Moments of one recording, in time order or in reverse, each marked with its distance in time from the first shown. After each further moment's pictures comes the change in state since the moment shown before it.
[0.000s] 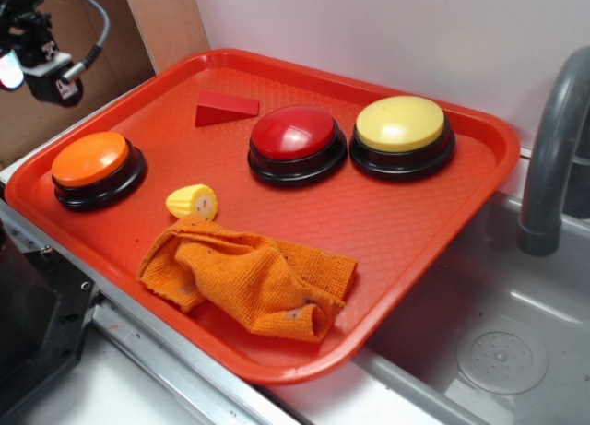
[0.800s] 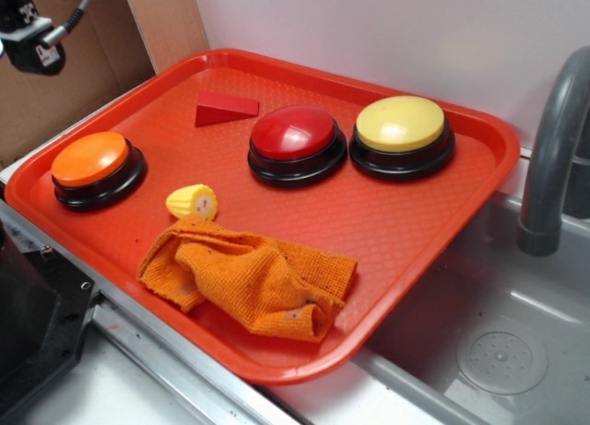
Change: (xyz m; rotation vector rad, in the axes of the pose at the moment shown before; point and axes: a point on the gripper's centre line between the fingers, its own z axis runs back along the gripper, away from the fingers) arm -0.004 -0.004 0.032 -0.006 -0.017 0.024
